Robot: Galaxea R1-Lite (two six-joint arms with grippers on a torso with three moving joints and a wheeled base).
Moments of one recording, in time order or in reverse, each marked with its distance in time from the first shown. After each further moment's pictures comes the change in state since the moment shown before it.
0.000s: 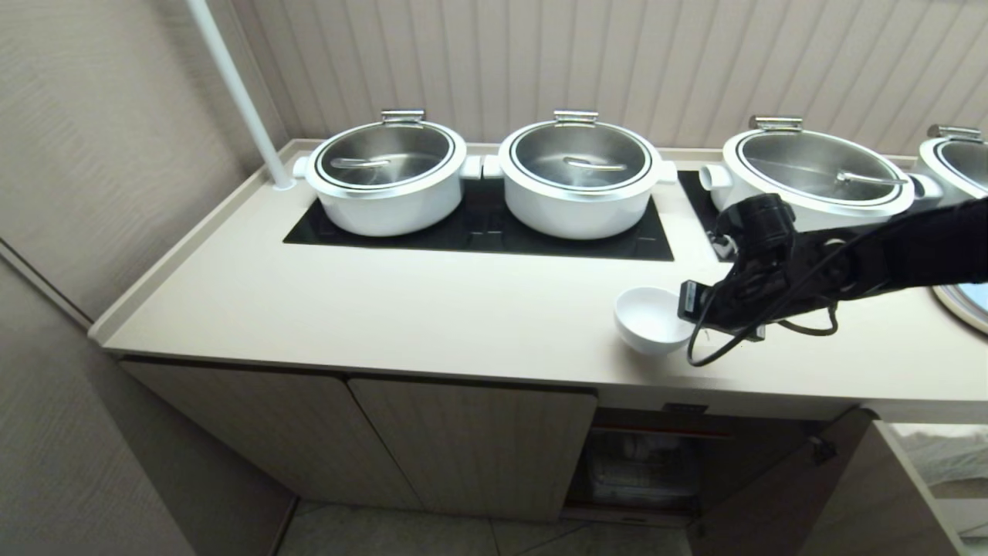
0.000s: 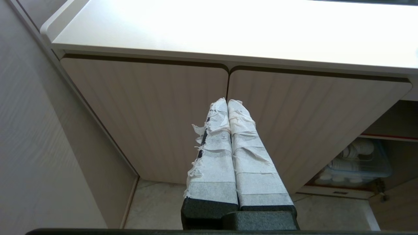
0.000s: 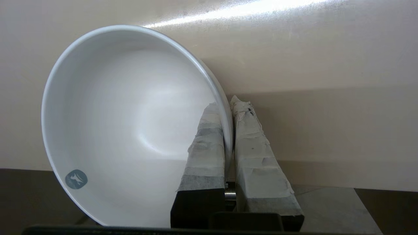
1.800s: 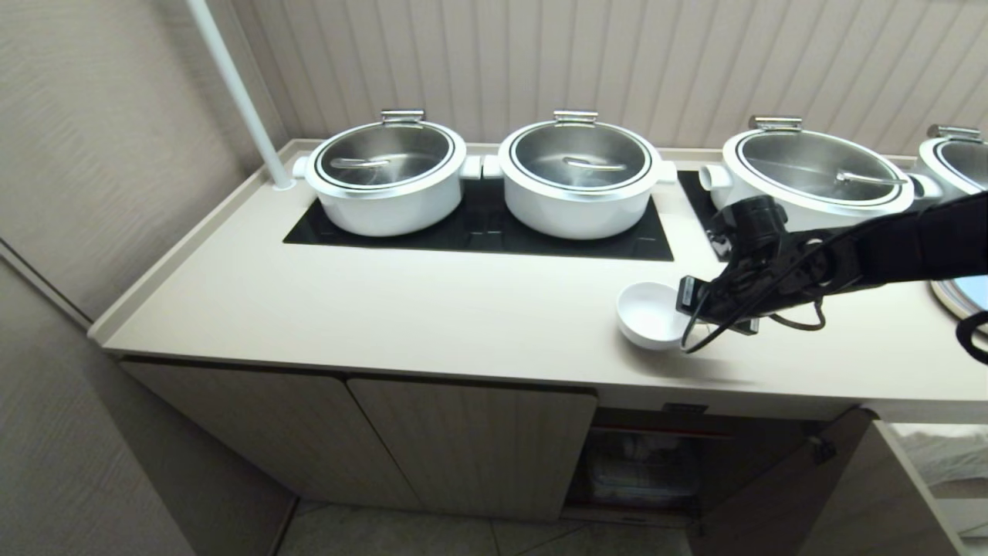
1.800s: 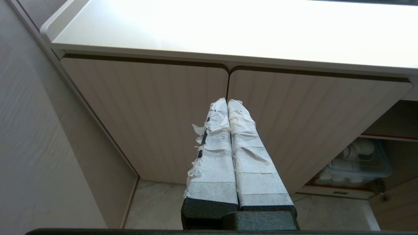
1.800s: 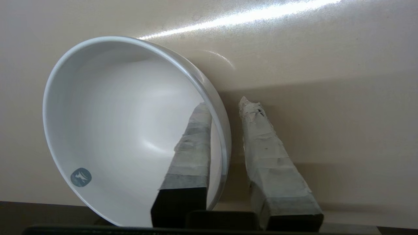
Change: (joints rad) left arm 0.000 0.000 0.000 0.000 0.000 0.000; right arm -0.037 0.084 -0.087 -0.006 -0.002 0.002
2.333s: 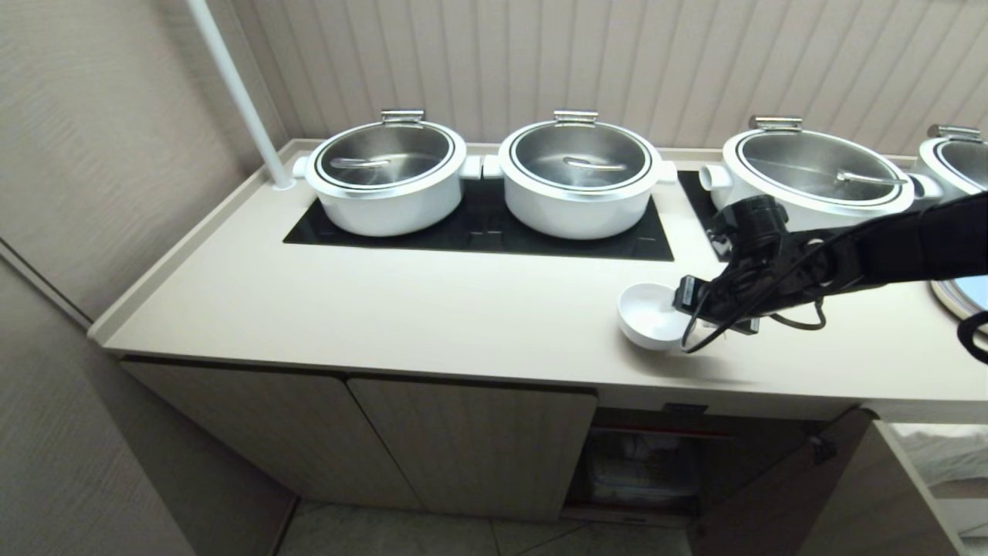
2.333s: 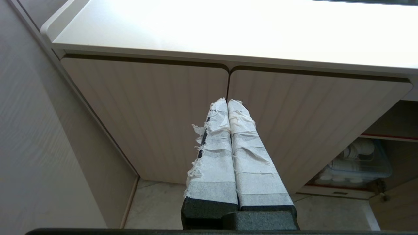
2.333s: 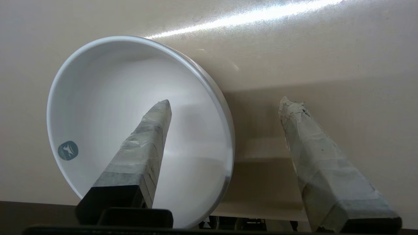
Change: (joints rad) left arm 0.000 0.000 0.000 0.000 0.001 0.000; right arm 0.000 -0.003 0.003 -0.005 0.000 0.000
